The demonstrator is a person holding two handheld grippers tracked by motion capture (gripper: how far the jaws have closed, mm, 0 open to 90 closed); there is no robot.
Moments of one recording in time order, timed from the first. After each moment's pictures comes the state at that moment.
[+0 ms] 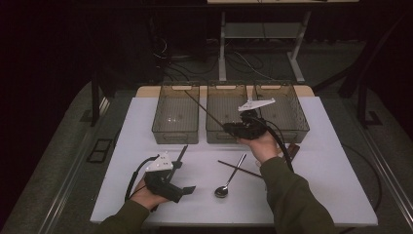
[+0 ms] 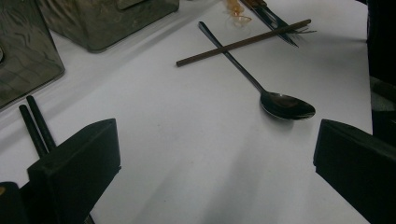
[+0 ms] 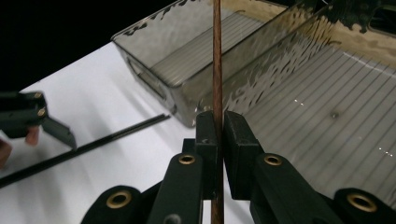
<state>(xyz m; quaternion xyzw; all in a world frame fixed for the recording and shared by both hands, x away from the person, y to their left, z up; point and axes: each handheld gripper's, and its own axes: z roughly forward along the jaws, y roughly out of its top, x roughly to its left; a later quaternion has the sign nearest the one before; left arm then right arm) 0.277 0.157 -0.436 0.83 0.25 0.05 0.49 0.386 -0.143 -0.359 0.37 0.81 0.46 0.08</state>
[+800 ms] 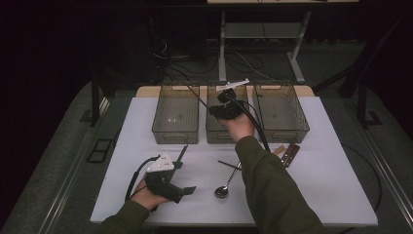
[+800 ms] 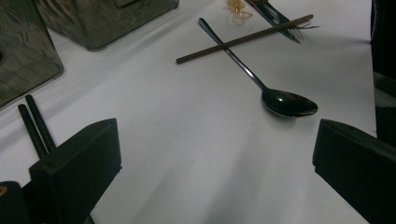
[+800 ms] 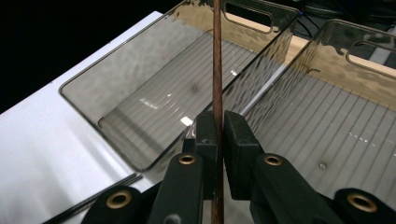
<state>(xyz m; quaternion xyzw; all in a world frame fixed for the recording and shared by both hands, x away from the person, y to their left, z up) 0.277 0.155 -0.436 0.84 0.25 0.06 0.48 0.437 -0.089 -0.342 0.42 0.80 0.42 0.11</state>
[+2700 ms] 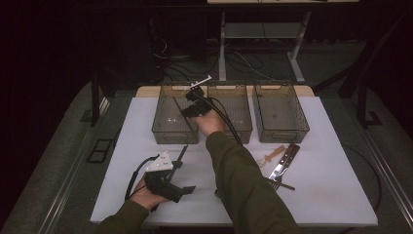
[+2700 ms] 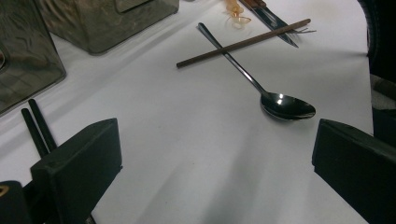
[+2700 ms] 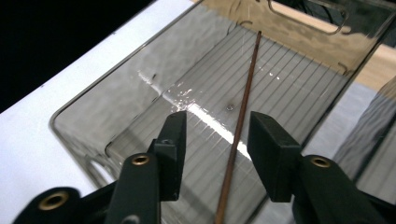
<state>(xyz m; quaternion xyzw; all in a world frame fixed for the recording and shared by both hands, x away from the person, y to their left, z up) 0.277 0.157 -0.435 0.84 0.25 0.06 0.49 0.469 -0.003 -0.358 0.41 0.83 0.37 0.10</state>
